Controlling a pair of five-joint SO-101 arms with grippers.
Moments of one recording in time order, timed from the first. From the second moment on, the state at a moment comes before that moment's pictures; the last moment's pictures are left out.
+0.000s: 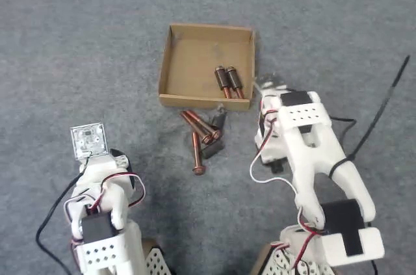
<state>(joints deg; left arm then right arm) -20.0 -103.2 97.1 63.8 3.3 -13.0 -6.6 31.3 75.0 5.9</state>
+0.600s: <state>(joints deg) -20.0 -103.2 97.1 63.8 3.3 -7.3 -6.6 48.3 37.2 5.9</state>
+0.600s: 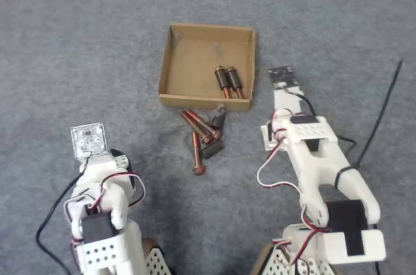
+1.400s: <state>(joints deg) -20.0 -46.8 36.6 85.8 3.9 -5.0 -6.6 48.7 35.7 5.9</state>
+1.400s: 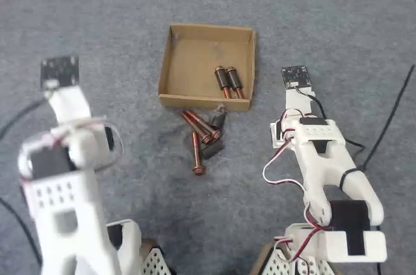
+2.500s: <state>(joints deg) 11.1 -12.5 21.3 84.1 25.5 -5.0 -6.6 48.7 35.4 5.9</state>
